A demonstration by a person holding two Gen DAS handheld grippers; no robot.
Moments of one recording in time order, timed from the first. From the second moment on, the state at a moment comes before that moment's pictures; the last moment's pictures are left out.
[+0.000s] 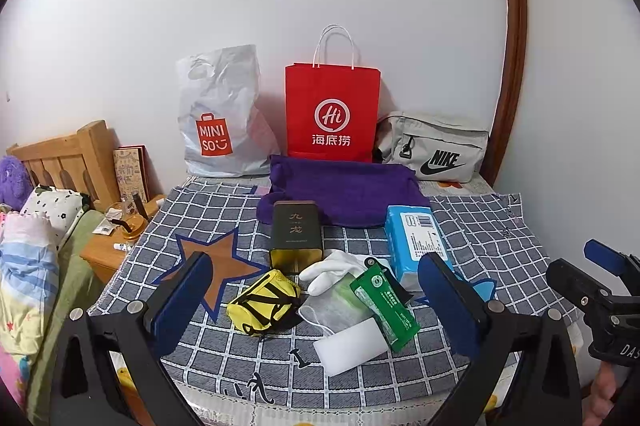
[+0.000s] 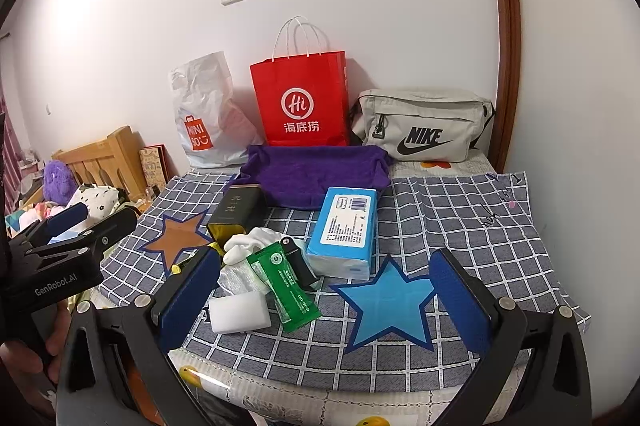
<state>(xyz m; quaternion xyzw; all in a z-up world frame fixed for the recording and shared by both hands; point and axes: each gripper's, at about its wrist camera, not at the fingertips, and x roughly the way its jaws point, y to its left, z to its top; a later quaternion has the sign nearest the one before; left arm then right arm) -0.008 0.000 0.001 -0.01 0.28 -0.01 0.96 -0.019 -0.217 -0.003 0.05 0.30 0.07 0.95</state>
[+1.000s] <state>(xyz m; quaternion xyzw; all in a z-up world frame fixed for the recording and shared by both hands) 0.075 0.058 -0.107 -0.03 0.40 0.06 0.92 0.062 -0.180 -0.136 0.00 0.41 0.19 0.89</state>
